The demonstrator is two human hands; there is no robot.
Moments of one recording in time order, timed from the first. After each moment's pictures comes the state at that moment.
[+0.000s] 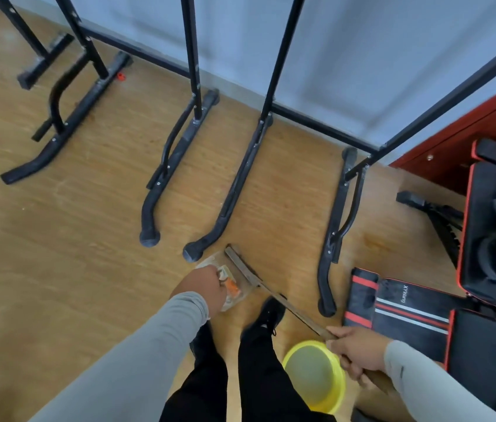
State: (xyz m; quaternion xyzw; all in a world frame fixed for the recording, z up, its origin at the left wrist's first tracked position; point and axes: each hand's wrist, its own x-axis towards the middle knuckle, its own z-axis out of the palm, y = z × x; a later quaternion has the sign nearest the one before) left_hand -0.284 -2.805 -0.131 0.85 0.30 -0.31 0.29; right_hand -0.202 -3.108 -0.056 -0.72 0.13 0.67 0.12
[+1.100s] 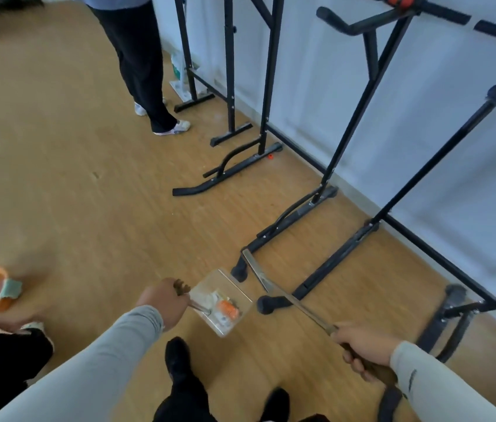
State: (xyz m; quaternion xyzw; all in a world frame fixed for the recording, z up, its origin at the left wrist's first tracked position) left_hand -0.527 -2.665 0.012 0.73 0.60 -0.15 0.29; right_hand -0.234 -2.913 0.040 -0.75 -0.04 0.64 0.13
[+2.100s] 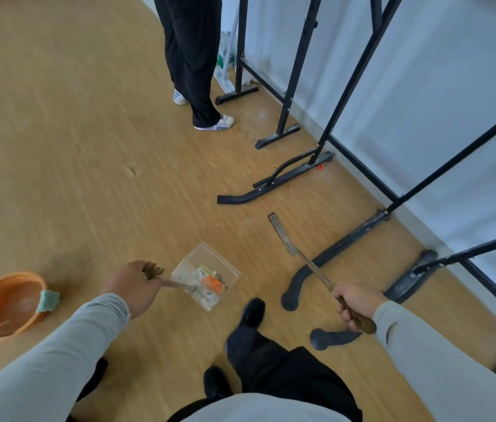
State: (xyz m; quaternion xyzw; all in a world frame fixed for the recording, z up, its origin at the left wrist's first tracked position) left_hand -0.729 -2.308 0.023 0.66 0.67 -0.08 0.34; right_hand -0.367 -2.504 0.004 -0.83 0.02 0.53 0.15
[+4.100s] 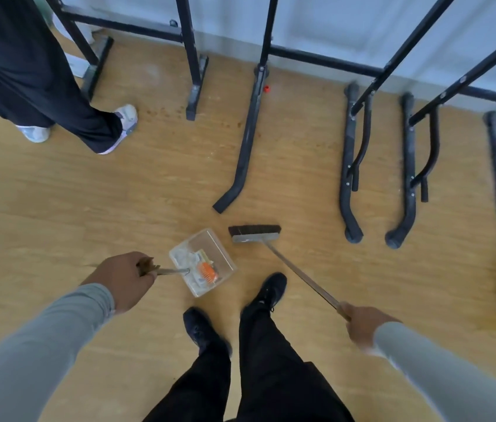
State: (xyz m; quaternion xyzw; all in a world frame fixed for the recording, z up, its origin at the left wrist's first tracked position) left_hand -0.649 -1.653 -0.089 0.88 0.27 -0.32 0.22; right_hand -0.585 -2.097 -0.103 -0.82 0.05 0.57 -0.07
